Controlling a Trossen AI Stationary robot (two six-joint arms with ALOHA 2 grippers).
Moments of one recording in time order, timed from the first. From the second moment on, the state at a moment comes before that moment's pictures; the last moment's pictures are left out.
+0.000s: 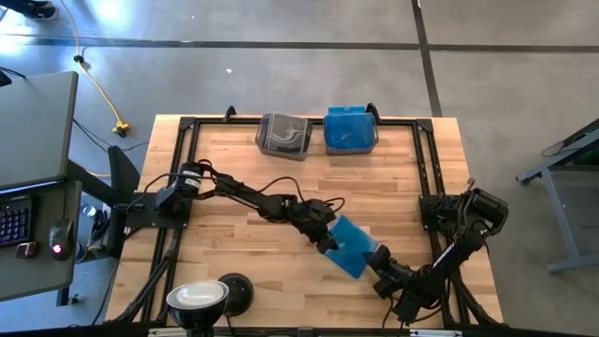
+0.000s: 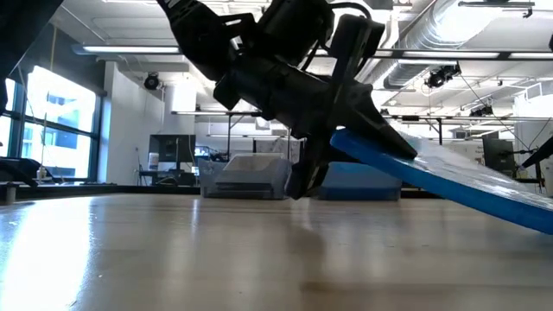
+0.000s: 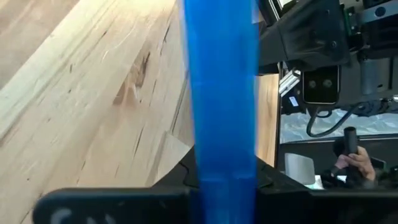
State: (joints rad) left arm -0.12 2.13 1.30 0.31 0.33 -0.93; right arm 1.01 1.89 0.90 -0.65 1.00 0.18
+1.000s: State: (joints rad) left arm 0.29 2.13 1.51 0.53 0.23 -0.41; right arm 1.02 1.87 1.15 -1.53 1.30 0.81
